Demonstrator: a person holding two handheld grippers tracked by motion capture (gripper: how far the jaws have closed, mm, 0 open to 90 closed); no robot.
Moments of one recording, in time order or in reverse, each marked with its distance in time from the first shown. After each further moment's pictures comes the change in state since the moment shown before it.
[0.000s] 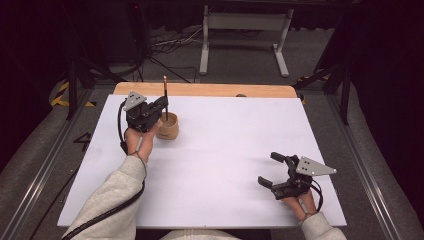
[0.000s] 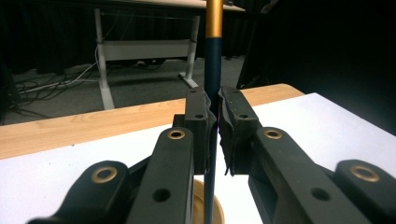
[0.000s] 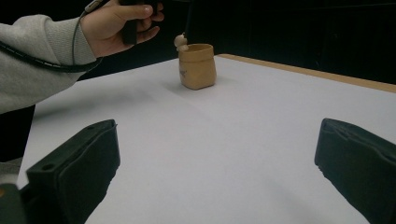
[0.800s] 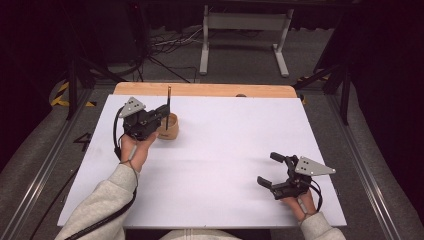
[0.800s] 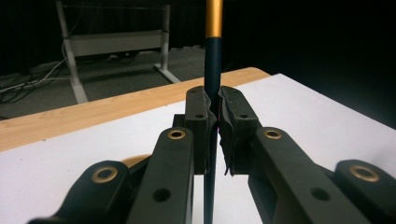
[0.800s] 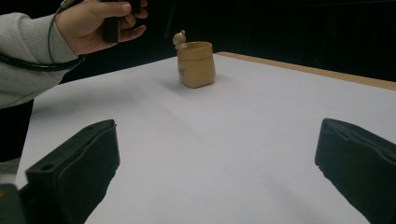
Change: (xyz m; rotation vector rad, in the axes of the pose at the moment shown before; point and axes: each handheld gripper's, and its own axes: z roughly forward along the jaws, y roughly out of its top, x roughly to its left) left arm -0.009 -0.001 -0.021 0.036 -0.102 0.035; right arm 0.001 0.000 0.002 0.008 -0.006 0.002
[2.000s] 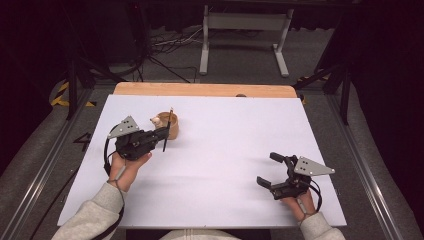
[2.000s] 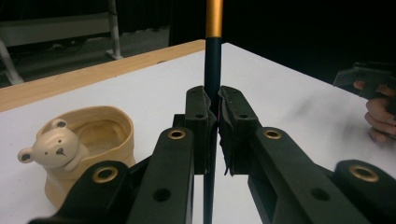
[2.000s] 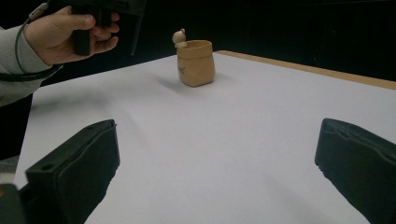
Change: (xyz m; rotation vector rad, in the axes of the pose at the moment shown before) left arm -0.011 -0.030 -0.039 0.078 -0.217 0.066; right arm 0.002 0.001 0.001 0.008 -0.006 -0.003
